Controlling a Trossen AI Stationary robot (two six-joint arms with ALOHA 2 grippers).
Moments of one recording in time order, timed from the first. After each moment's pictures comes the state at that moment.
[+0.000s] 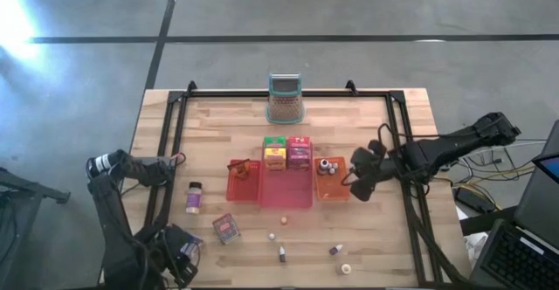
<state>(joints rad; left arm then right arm) -1.12 1.73 1.69 -1.57 -0.18 -2.03 0.31 1.07 0.84 -0.90 0.37 0.75</state>
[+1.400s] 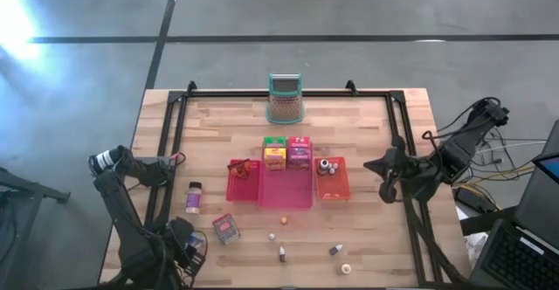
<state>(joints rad) -1.04 1.70 1.60 -1.54 -0.08 -2.08 0.72 0.79 0.84 -0.98 0.83 0.85</state>
